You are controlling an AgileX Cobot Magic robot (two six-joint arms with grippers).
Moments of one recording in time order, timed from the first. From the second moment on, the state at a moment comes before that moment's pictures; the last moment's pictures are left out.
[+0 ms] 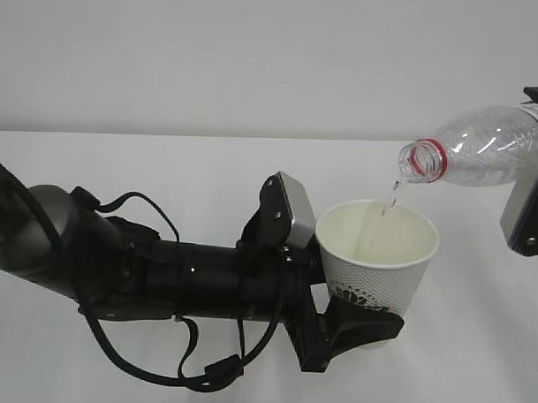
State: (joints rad) left arm -0.73 2.11 -0.93 0.87 -1.01 -0.53; right arm 0.08 1.30 -0.41 -0.18 -0.70 -1.38
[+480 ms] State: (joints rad) left arm -0.73 2.11 -0.93 0.87 -1.01 -0.53; right arm 0.08 1.30 -0.41 -0.18 -0.70 -1.38
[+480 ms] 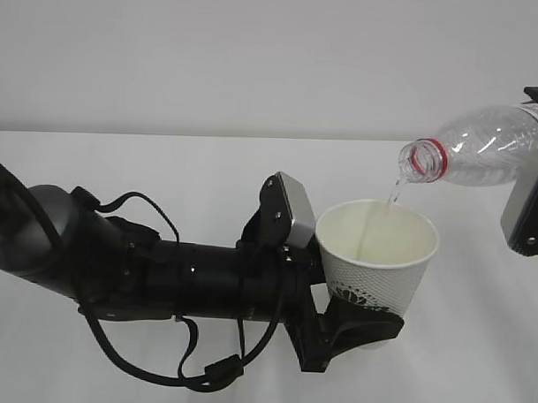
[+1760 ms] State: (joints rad) left arm -0.73 2.11 -0.93 0.87 -1.01 -0.53; right arm 0.08 1.30 -0.41 -0.17 -0.70 -1.39
